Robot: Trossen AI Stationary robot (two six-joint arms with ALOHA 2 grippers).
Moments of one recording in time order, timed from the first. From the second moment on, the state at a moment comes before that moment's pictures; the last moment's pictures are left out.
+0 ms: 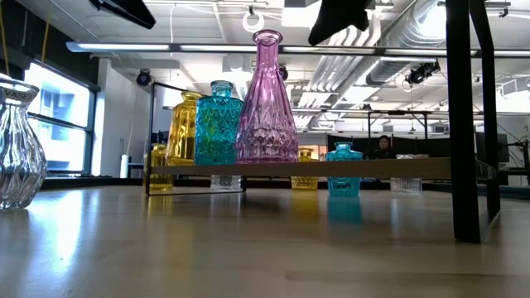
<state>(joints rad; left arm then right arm) -0.35 0.95 1.03 -0.92 -0.90 -0.45 0.05 1.48 1.44 -0.82 0.37 0.33</state>
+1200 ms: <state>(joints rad) 0.77 1.29 1.05 -0.32 -0.04 0.08 -0.49 1.48 1.44 -0.81 -0.10 0.03</state>
